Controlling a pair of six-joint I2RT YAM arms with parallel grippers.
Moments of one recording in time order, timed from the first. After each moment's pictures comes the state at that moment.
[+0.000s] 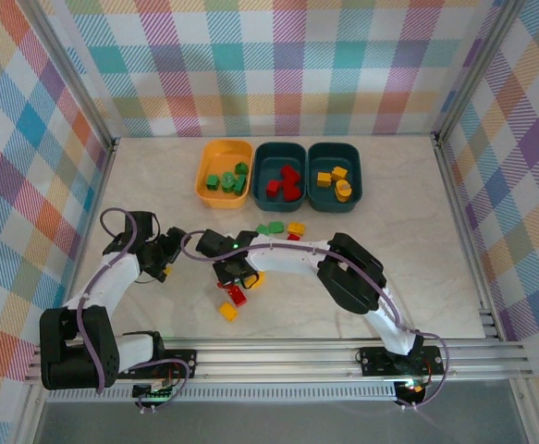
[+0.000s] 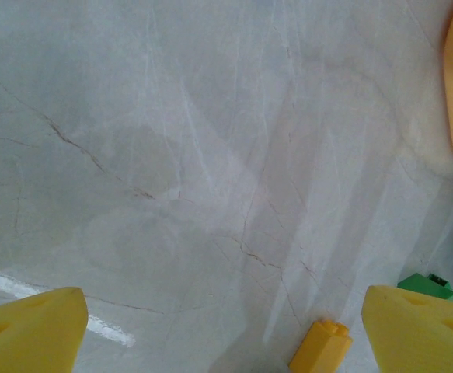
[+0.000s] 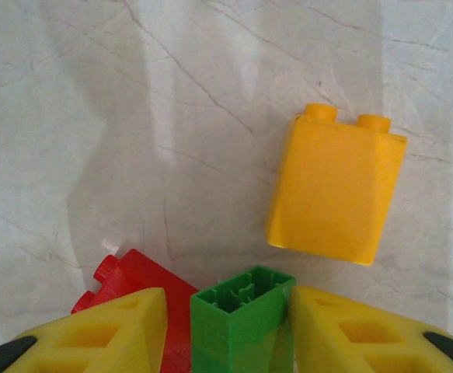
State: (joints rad) left arm 0.05 1.21 0.64 -0.50 0.25 -0.92; right arm 1.13 2.17 1.68 -0.76 0.16 0.61
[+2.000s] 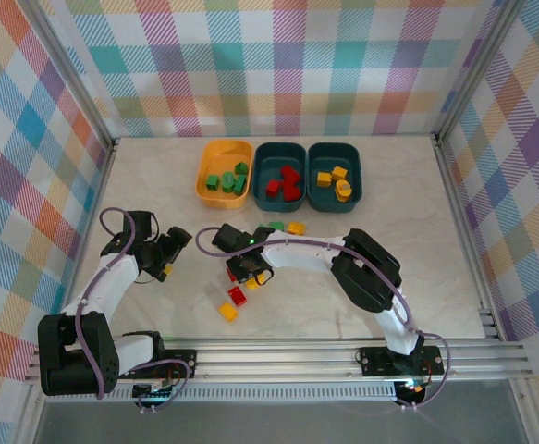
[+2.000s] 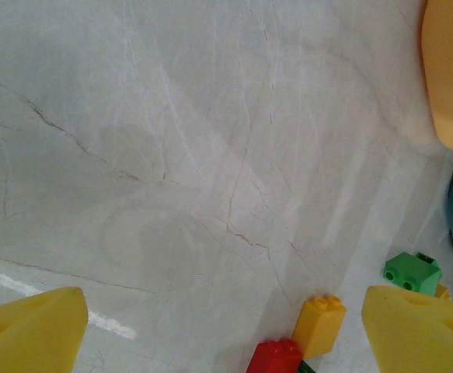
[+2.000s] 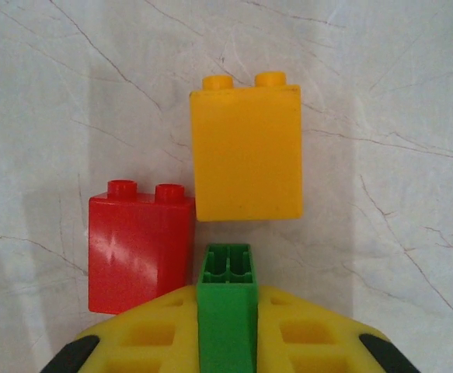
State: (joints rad) left arm 0.05 1.18 0.65 -0.54 0.28 -0.90; right arm 1.07 2.07 1.52 -0.69 0.12 0.54
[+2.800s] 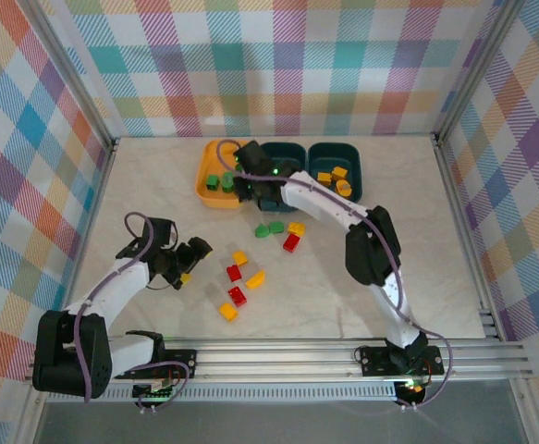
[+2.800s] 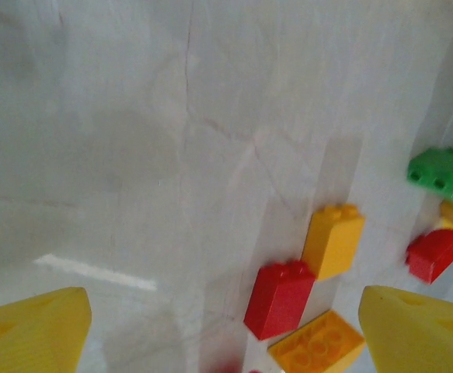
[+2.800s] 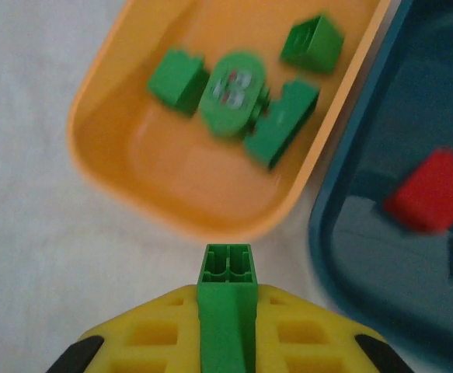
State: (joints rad) left arm -0.13 1.16 0.57 -0.51 0.35 -0.91; right arm 0.76 2.24 2.10 -0.71 0.07 0.38
